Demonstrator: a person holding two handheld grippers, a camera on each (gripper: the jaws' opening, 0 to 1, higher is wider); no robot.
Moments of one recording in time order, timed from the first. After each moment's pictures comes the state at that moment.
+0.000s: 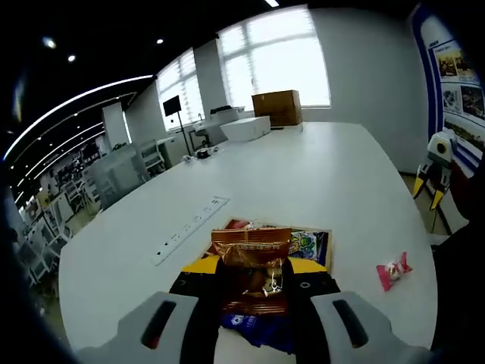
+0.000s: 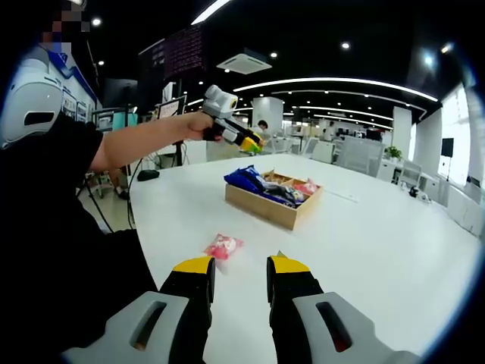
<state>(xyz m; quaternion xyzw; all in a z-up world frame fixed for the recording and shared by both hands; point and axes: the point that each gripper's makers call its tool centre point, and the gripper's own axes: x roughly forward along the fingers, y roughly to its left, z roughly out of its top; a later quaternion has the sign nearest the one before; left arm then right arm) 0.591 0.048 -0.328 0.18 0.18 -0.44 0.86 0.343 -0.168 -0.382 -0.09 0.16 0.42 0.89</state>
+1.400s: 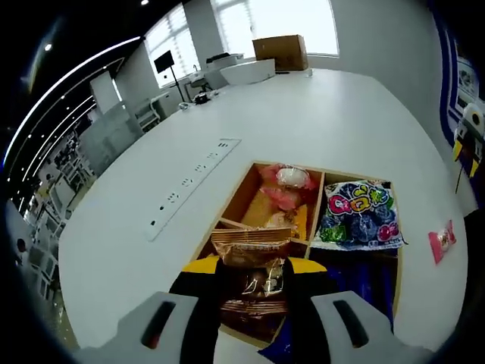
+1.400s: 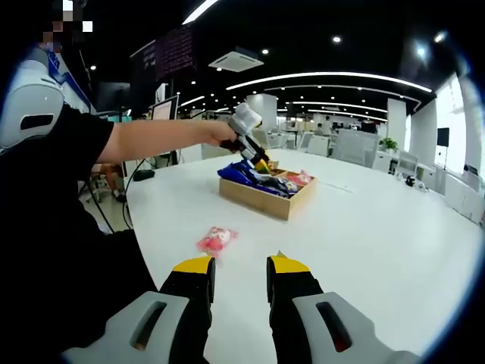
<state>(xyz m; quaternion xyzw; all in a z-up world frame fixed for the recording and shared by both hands) 0.640 0.044 -0.413 0.25 0.30 -0.40 0.83 0.345 -0.180 -0.393 -0.07 0.17 0.41 0.89</state>
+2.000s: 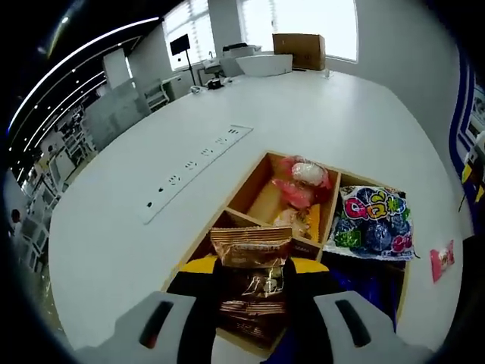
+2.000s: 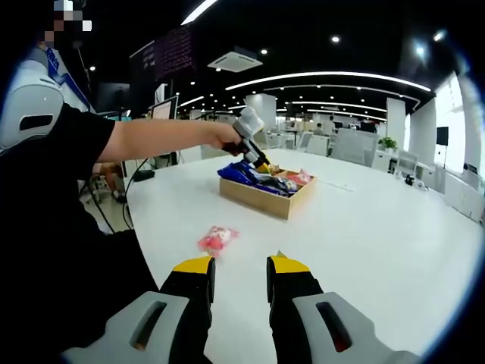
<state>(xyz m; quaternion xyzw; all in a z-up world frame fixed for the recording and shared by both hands) 0.636 0.045 -0.425 0.21 0.34 -0.38 0.83 0.343 -0.181 -0.393 -0.07 0.17 0.41 0.90</state>
